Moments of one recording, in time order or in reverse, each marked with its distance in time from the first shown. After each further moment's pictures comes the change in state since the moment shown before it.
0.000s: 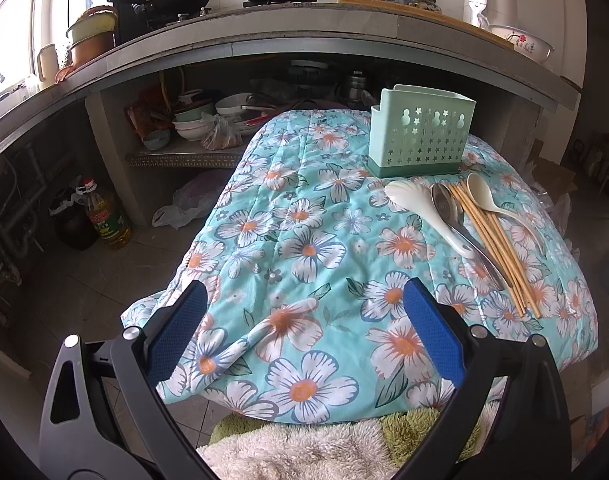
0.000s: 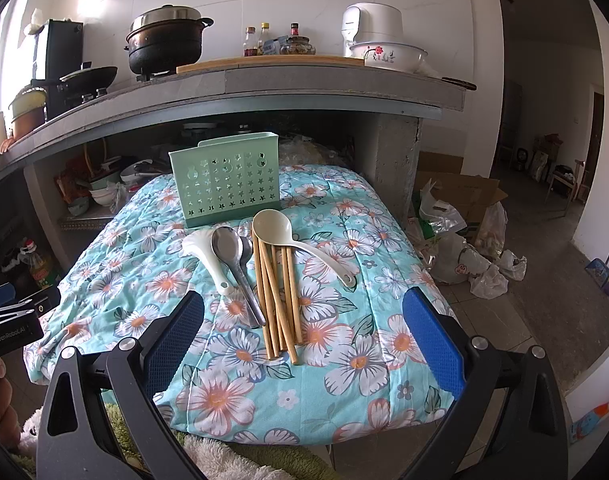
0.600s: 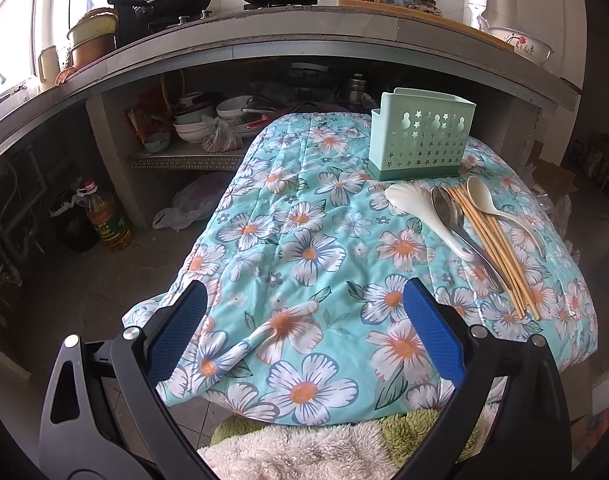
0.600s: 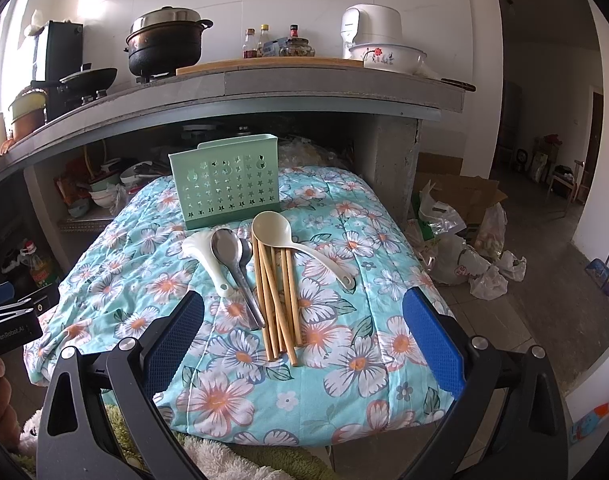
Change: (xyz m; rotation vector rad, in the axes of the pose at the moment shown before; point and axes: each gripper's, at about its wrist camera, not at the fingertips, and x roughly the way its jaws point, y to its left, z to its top) left arm 0.000 -0.001 -0.001 0.002 -0.004 0.000; right arm -0.001 0.000 0.001 0.000 -0.003 0.000
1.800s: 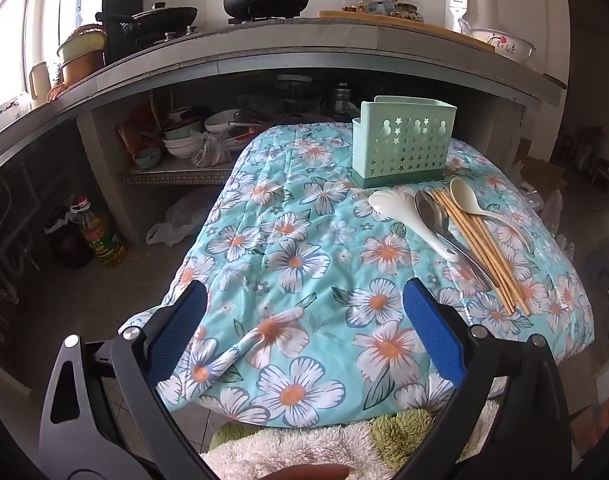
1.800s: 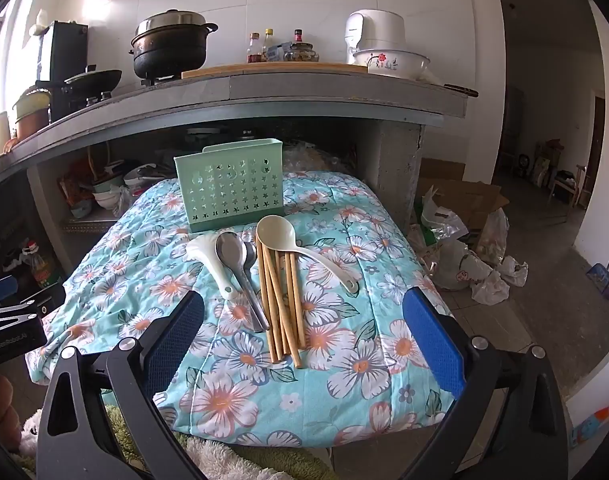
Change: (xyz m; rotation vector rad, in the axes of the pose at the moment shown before) left arm -0.009 -0.009 0.003 0.036 -0.027 -0.022; right arm -0.003 0.002 0.001 -0.010 -0.016 0.005
